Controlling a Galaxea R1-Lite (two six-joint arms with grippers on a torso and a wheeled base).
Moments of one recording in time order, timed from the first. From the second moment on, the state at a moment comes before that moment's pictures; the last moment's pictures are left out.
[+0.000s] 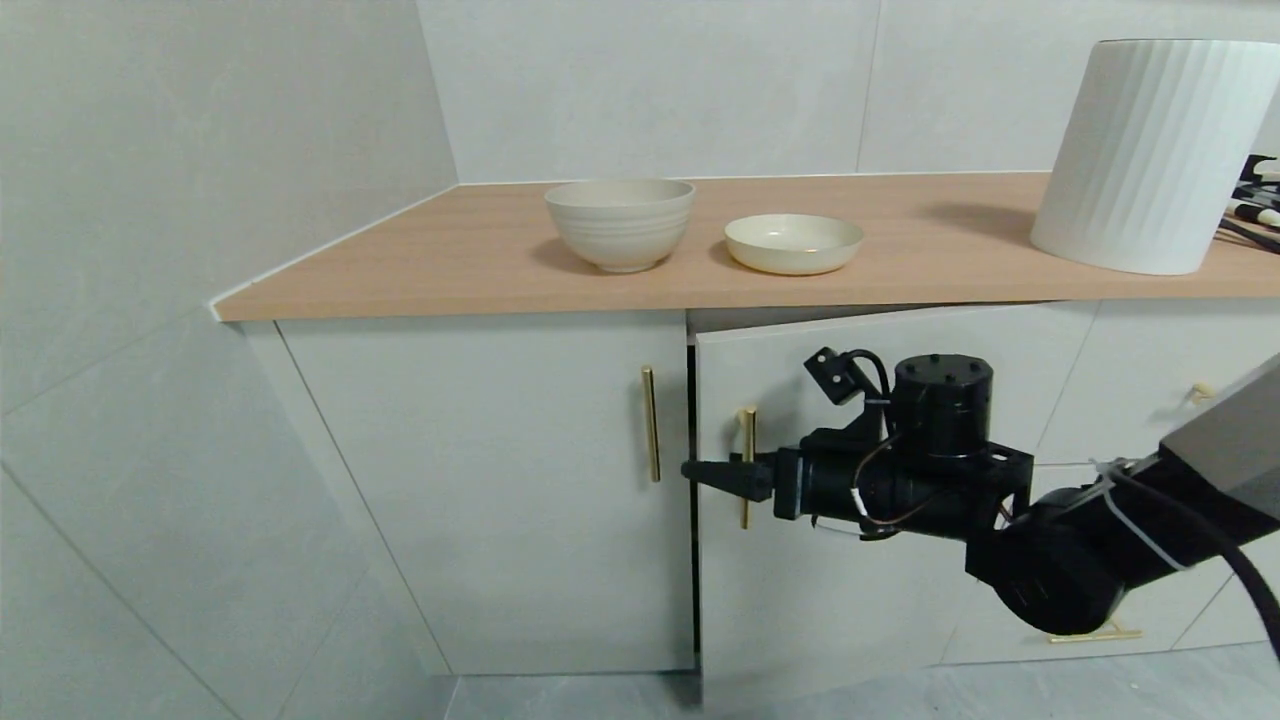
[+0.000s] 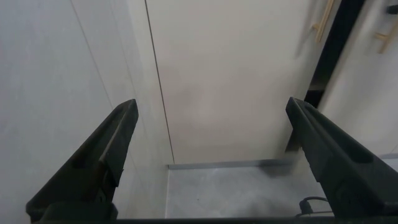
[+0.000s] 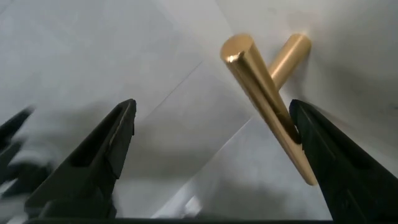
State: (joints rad) left arm 0.00 0.00 0.00 0.00 -0.03 0.01; right arm 0.59 2.01 -0.87 -0.97 0.54 0.44
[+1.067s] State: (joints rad) left arm 0.00 0.04 -0.19 0.11 -0.26 0.02; right arm 0.60 1.74 -0.55 -0.97 0.75 0.44
